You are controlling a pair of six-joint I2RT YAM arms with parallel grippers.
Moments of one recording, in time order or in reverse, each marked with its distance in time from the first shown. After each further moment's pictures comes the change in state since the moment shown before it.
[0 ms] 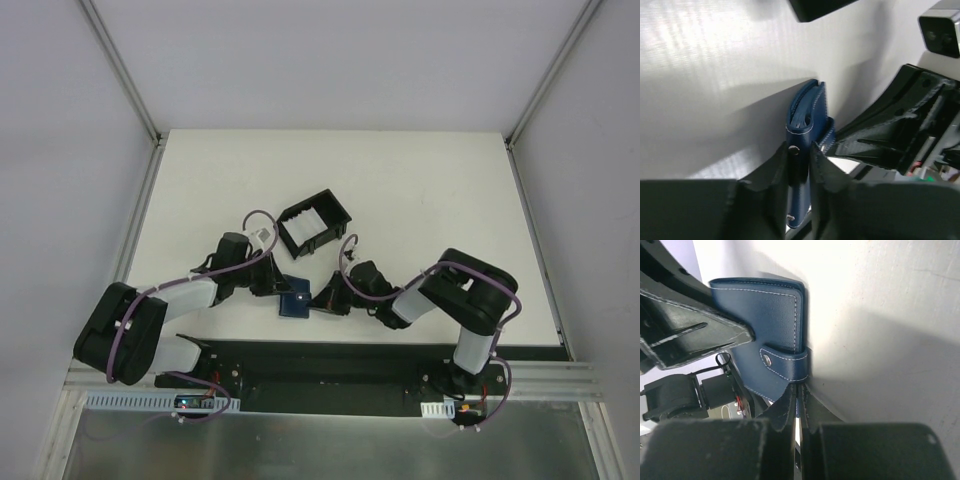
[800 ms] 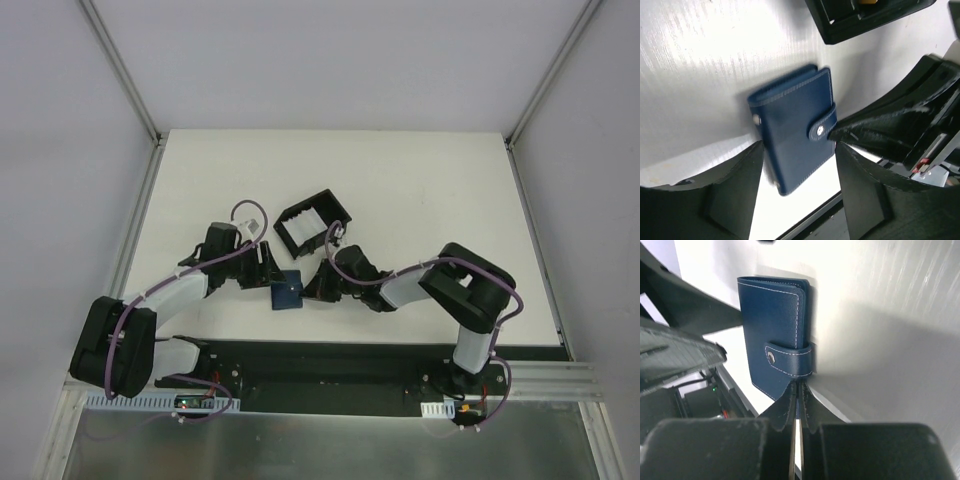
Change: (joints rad) left arm 0.105 -0.076 0.111 -0.256 -0.018 0.127; right arm -0.021 0.018 0.224 -0.281 0.014 -0.158
